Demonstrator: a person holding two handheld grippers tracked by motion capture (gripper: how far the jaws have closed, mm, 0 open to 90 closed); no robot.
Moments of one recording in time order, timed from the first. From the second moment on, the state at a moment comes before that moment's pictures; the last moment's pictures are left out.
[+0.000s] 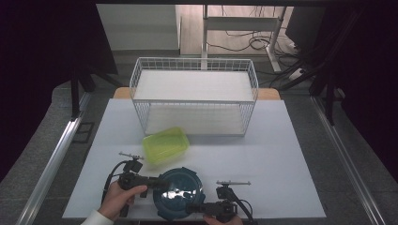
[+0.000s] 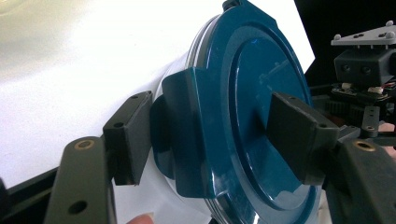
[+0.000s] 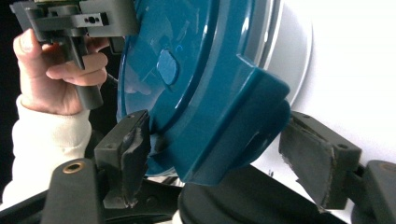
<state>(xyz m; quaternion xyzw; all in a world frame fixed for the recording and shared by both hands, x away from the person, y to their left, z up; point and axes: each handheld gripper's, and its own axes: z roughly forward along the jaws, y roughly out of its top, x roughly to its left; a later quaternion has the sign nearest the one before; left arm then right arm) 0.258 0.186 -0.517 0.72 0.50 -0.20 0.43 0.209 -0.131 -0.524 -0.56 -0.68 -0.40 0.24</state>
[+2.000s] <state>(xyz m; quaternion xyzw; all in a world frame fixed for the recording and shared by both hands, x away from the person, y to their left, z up) 0.258 0.181 -0.494 0.71 0.51 -0.18 0.45 0.228 -0.149 -0.502 -0.57 -0.67 -0.42 0.24</state>
